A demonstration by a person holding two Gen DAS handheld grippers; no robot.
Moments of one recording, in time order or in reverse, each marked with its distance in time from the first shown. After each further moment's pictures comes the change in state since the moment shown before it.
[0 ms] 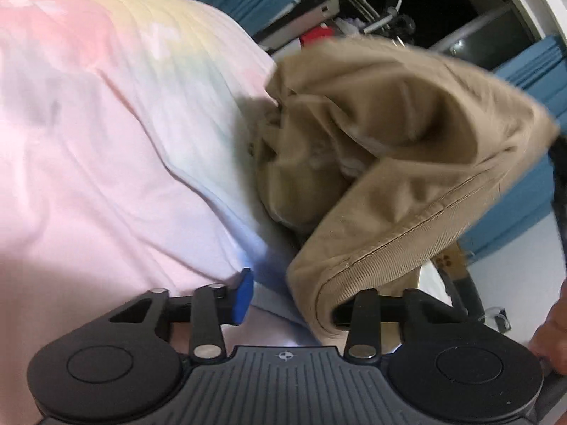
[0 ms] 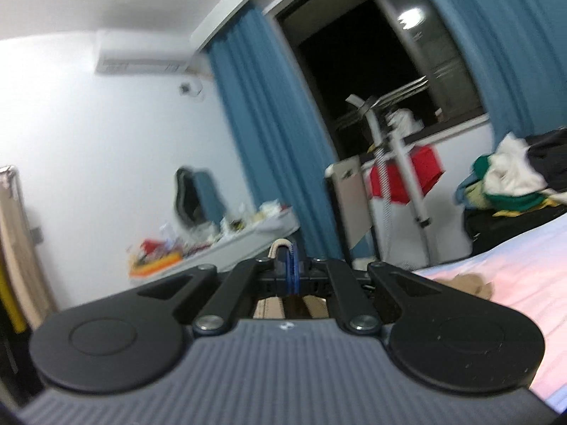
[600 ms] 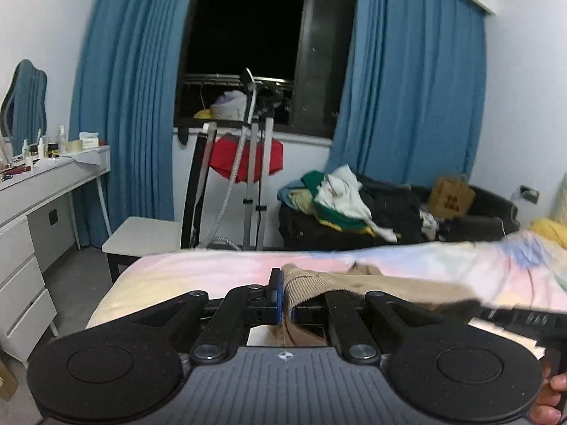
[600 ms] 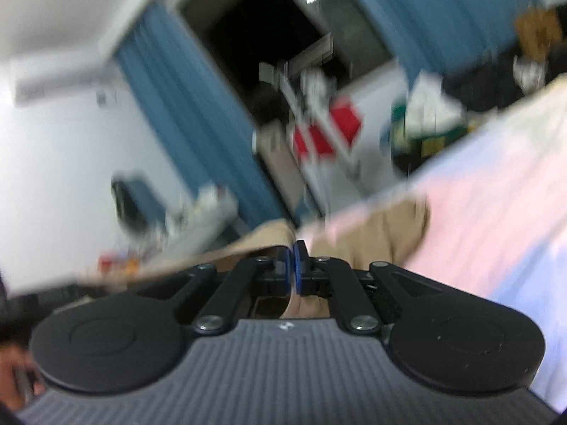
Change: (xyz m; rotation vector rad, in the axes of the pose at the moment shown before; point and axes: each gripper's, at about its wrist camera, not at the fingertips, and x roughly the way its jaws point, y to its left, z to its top) left arm -0.113 -0.097 0.164 0.773 -0.138 0.006; right arm -0.037 0.016 -0.038 0.217 0.209 -0.209
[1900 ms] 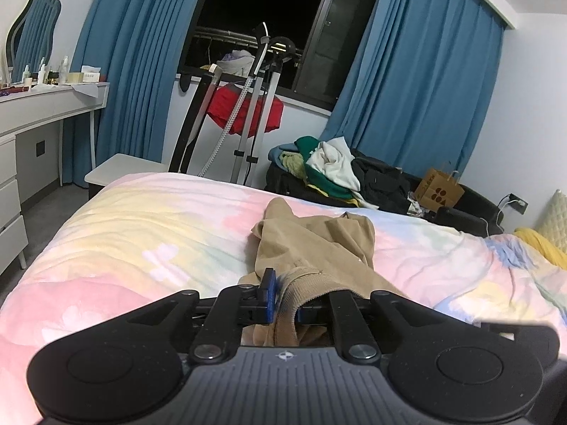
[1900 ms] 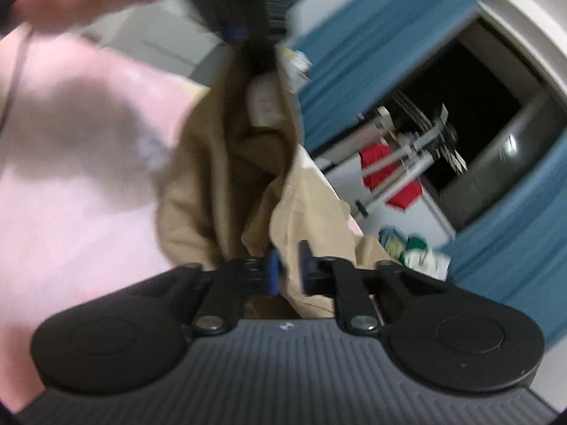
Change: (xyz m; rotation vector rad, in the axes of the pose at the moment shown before) left arm 0.023 0.037 -0.094 -0.147 0.074 -0.059; right arm 0.046 0.124 -0.141 -1.288 0.135 -0.203
